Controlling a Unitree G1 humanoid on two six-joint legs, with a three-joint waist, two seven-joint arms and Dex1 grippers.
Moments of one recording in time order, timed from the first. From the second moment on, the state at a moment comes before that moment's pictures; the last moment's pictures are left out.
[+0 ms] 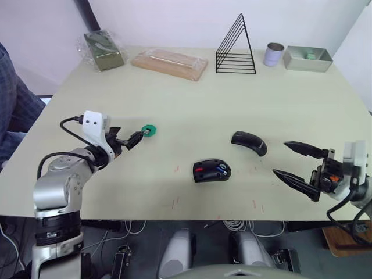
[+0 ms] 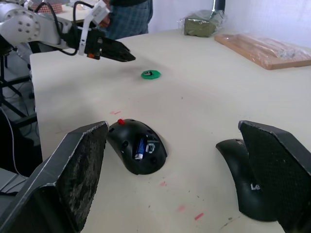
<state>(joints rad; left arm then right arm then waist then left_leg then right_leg) -0.30 0.60 0.28 -0.10 -0.36 0.73 -0.50 0.18 -0.66 -0.33 -0.44 0.72 0.27 1.05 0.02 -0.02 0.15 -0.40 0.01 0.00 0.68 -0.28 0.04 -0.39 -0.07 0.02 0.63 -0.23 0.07</state>
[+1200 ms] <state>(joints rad) -0.41 0.55 0.19 0.09 -0.29 0.71 -0.42 0.20 -0.68 -0.33 -0.37 0.70 0.24 1.13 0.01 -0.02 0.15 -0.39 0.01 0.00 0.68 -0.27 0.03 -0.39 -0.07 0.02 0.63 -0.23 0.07</state>
